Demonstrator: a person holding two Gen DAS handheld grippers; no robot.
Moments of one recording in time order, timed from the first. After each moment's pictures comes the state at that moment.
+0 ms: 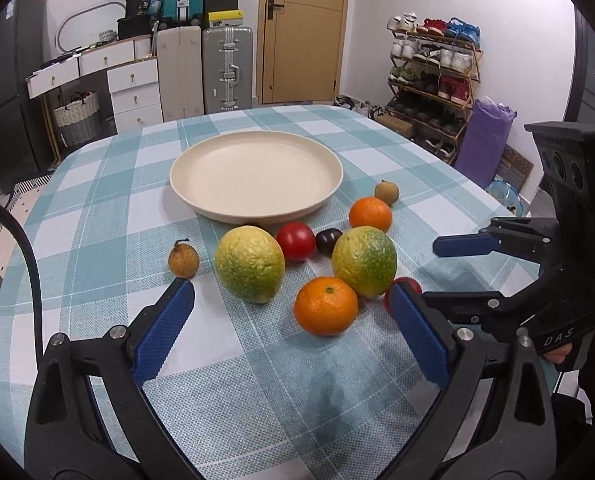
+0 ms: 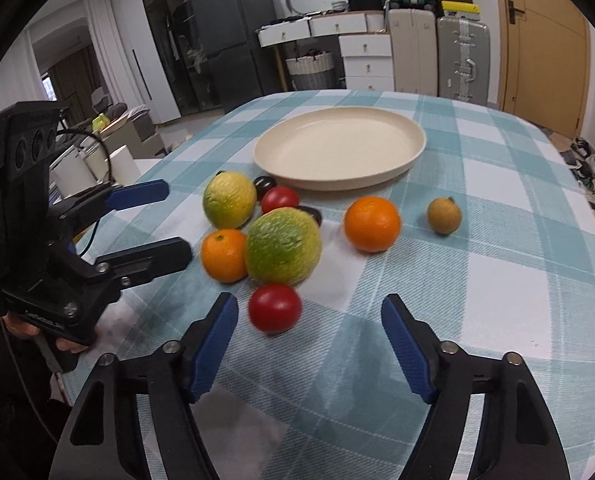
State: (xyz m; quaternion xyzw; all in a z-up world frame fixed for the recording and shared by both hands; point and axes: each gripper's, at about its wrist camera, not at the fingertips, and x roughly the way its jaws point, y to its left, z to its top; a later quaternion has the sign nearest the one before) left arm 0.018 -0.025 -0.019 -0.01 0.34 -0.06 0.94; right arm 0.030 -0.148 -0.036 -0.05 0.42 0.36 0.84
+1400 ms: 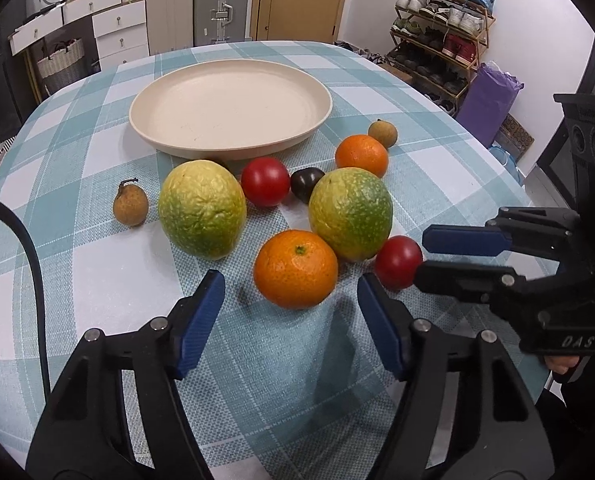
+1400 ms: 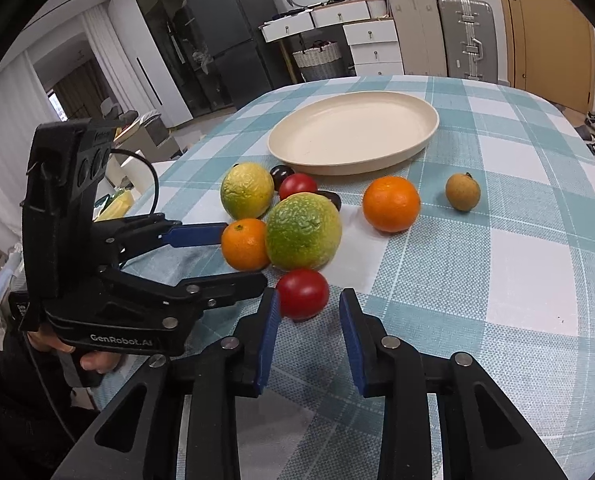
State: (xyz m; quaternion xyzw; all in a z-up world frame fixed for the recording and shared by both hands) left arm 0.049 -0.042 -0.051 -0.04 0.44 -0.08 0.89; right arm 0.027 -0.150 -0.035 -0.02 0.44 0.37 0.82
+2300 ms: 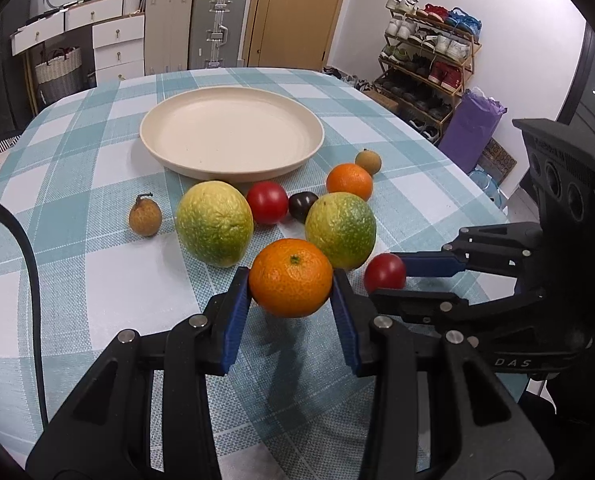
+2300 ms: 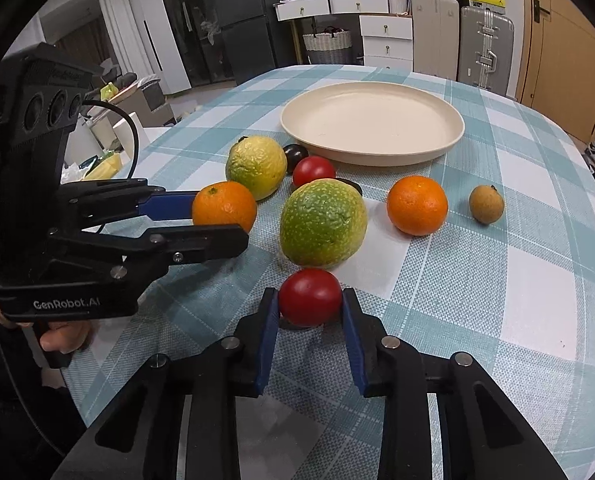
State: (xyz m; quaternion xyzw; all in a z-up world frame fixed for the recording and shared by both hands) left arm 0.026 -0.024 -0.033 -0.07 0.39 -0.11 0.91; right arm 0.024 -0.126 -0.044 -0.09 0.44 0.37 0.81
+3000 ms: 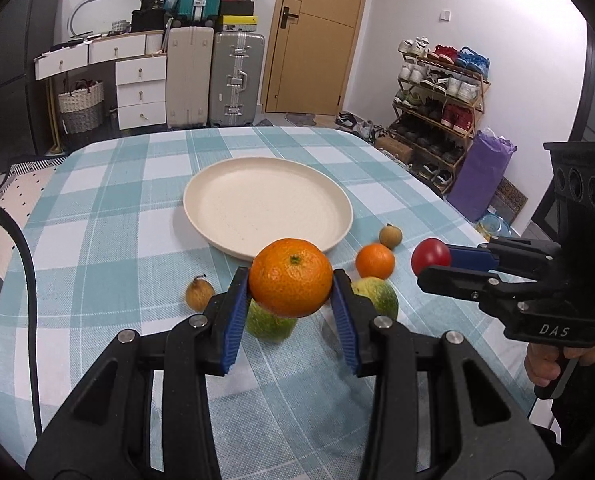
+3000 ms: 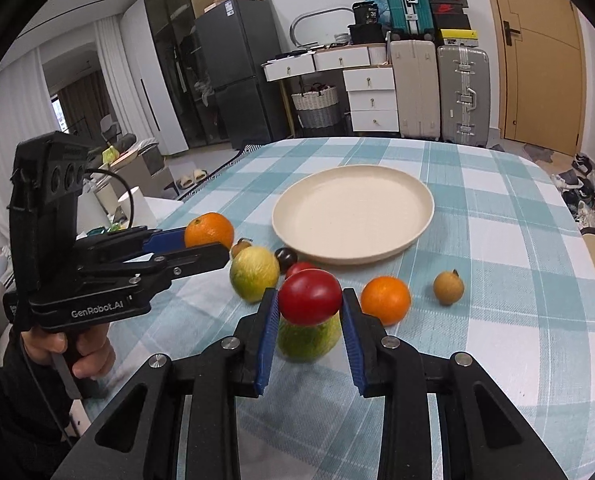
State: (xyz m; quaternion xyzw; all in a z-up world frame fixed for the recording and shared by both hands) left arm 0.031 0.008 0.017 -0.07 0.32 -0.07 0.94; right arm 0.048 -0.138 0.010 -0.02 0.36 0.36 0.86
